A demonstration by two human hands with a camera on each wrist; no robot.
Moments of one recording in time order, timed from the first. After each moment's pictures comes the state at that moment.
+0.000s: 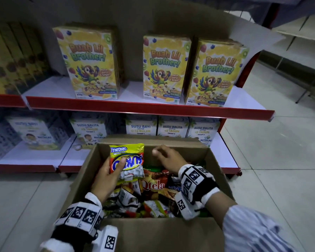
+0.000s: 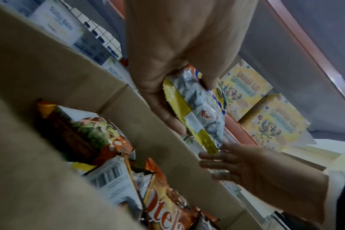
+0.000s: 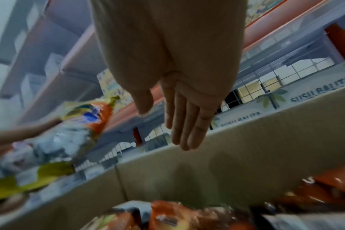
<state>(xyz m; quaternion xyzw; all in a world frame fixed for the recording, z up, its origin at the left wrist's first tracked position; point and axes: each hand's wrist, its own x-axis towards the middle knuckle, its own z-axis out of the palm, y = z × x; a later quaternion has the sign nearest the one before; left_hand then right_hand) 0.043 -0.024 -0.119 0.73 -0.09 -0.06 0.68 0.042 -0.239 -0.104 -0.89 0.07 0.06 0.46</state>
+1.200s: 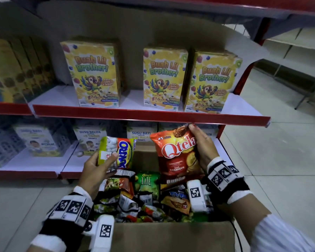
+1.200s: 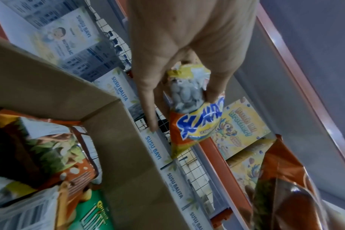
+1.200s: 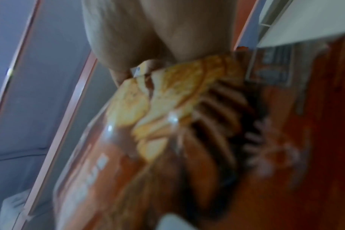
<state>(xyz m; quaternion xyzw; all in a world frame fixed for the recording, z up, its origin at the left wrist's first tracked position) 0.076 -0.003 -0.109 0.64 0.00 -0.05 0.77 0.027 -0.296 -0.045 -0.61 0.17 -0.14 0.77</state>
